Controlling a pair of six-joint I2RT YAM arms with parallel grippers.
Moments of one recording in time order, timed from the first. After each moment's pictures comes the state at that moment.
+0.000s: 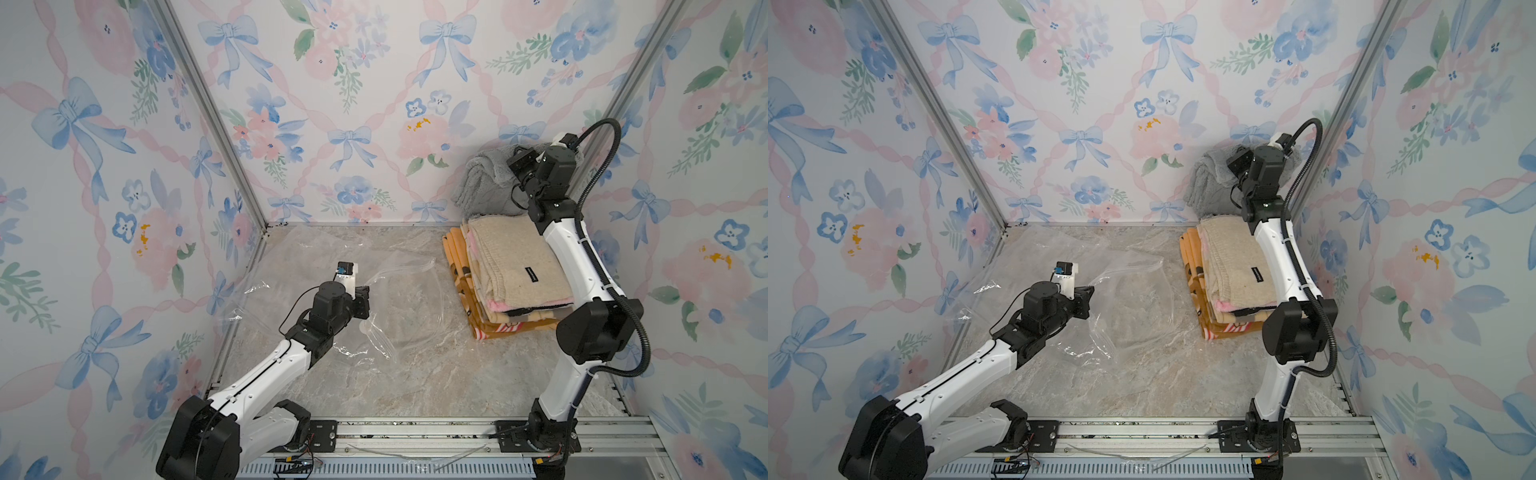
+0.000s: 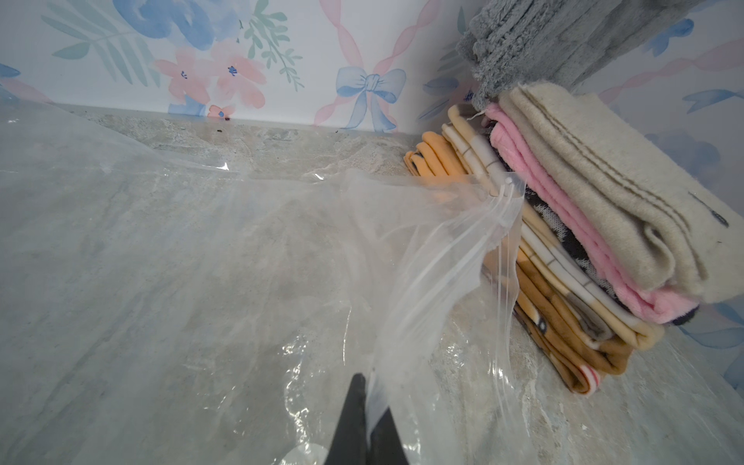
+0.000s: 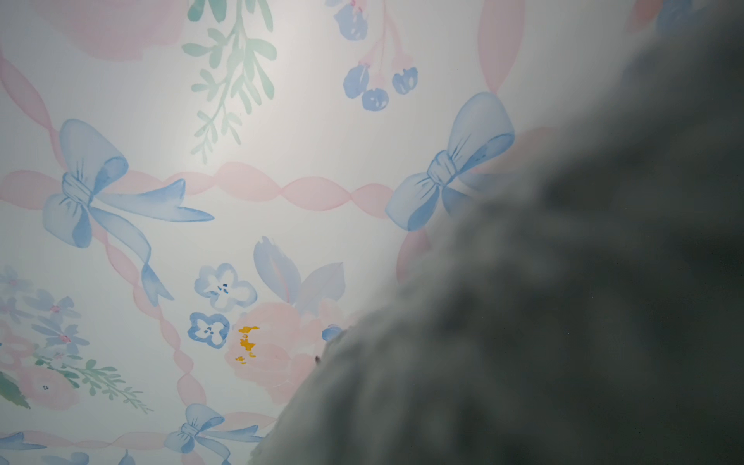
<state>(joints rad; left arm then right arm) -0.47 1.09 0.60 0.09 0.03 -0.32 0.09 1.86 2.00 -0.10 0.10 0.80</state>
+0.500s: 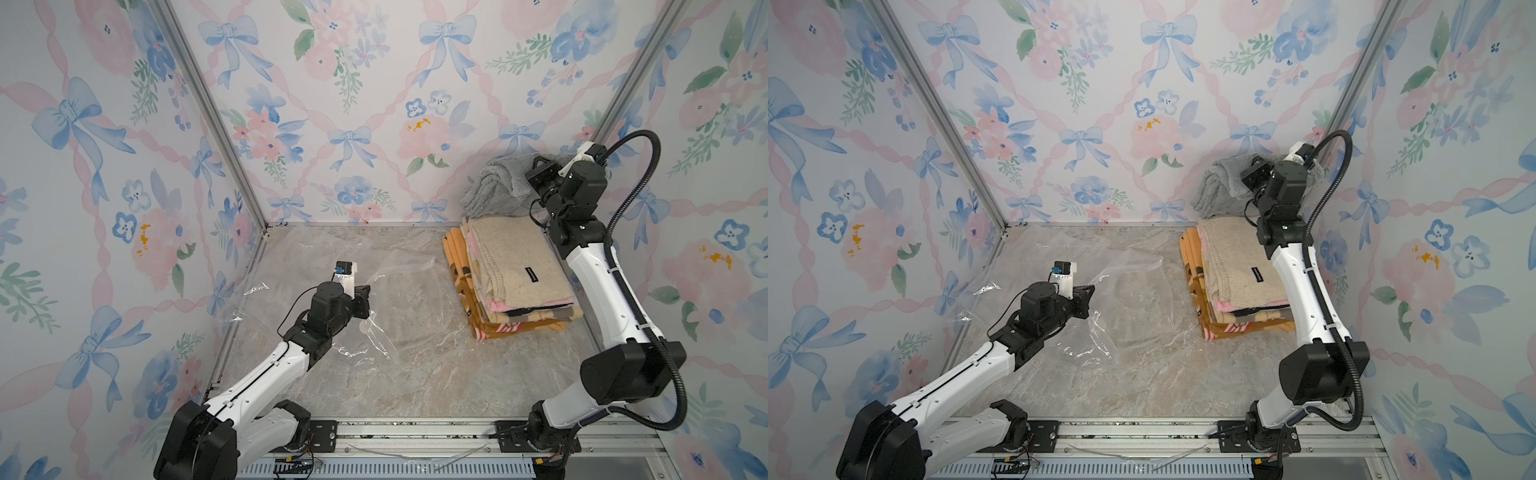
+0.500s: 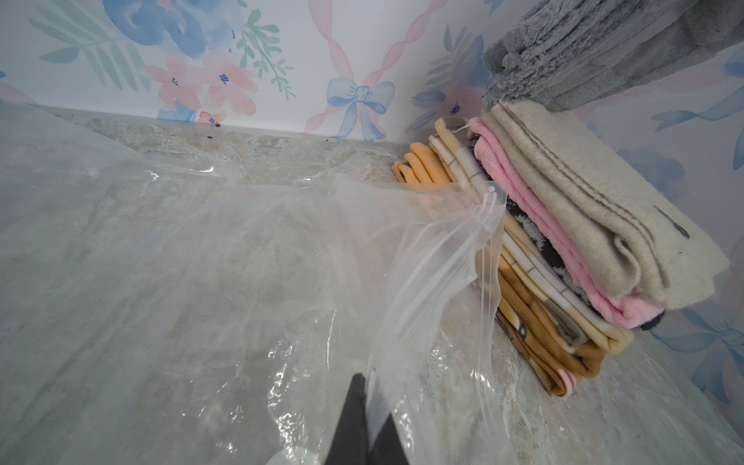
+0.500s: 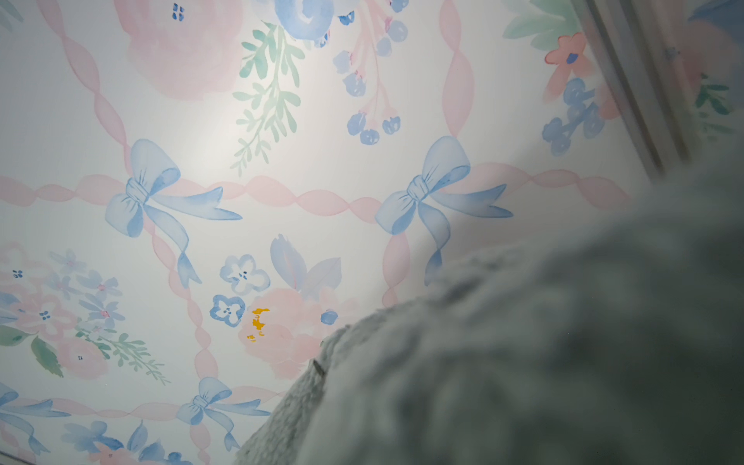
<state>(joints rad) -0.47 1.06 0.60 0.10 0.04 -0.35 0.06 1.57 1.70 -0.09 0.09 0.75</state>
